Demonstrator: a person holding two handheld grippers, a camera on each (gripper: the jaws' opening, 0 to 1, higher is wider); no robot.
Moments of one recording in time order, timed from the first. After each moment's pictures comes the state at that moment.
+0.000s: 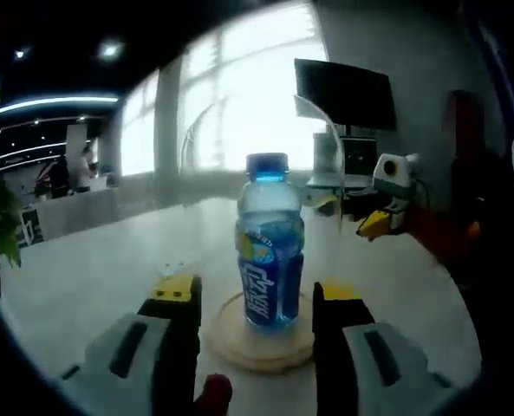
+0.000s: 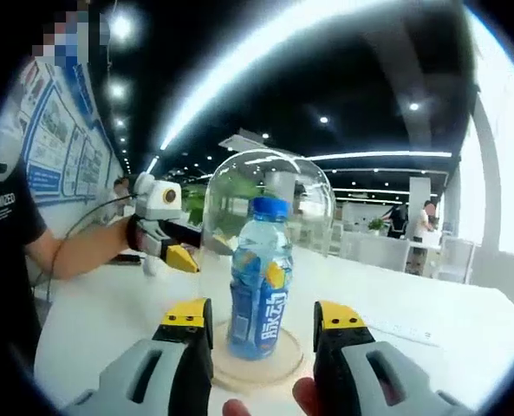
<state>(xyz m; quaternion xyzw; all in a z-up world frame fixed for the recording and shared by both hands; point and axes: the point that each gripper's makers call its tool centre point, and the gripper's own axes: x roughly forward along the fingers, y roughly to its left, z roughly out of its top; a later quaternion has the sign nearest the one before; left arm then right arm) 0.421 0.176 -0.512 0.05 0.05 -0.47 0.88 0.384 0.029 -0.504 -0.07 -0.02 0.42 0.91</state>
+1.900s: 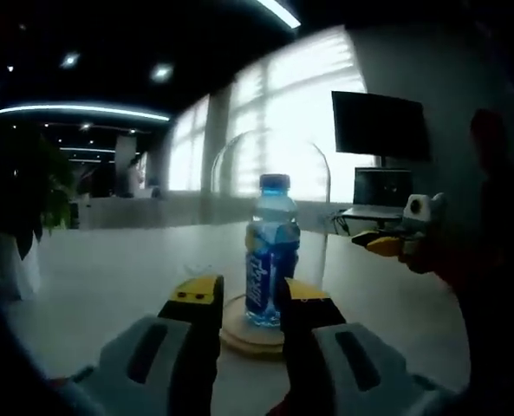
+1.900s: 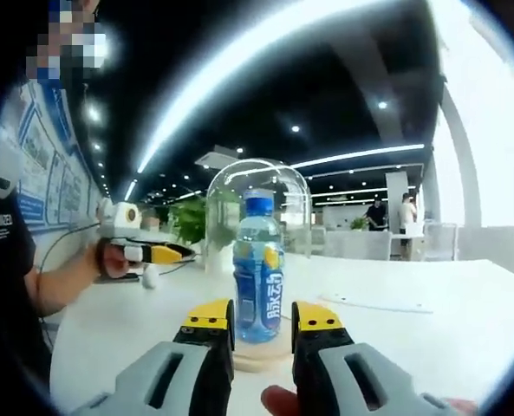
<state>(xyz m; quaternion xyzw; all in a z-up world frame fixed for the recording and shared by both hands) 0.374 0.208 -0.509 -0.02 -0.01 -0.36 0.93 0.352 -0.001 -0.519 0.00 -0.03 0.37 0.93</state>
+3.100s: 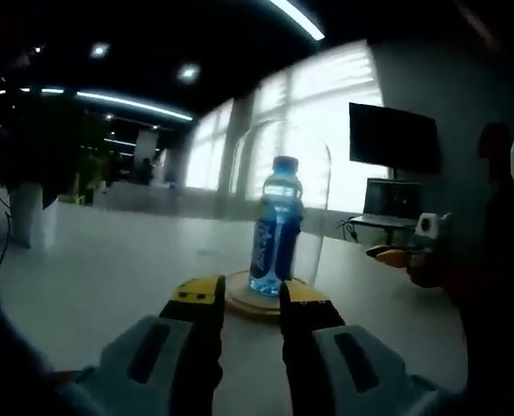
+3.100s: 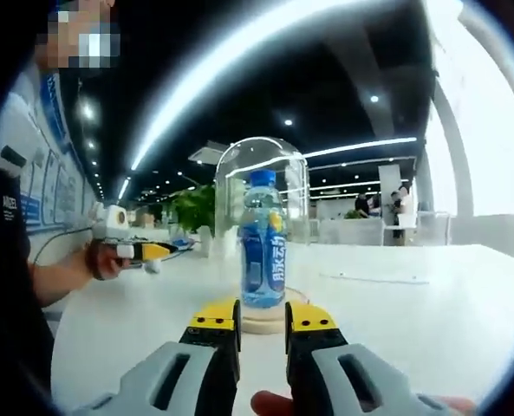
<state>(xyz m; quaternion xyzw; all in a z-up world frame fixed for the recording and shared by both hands) 0.344 0.237 -0.551 -0.06 -0.01 -0.32 0.95 0.323 -0.016 -0.561 0.01 -0.02 0.36 0.93</state>
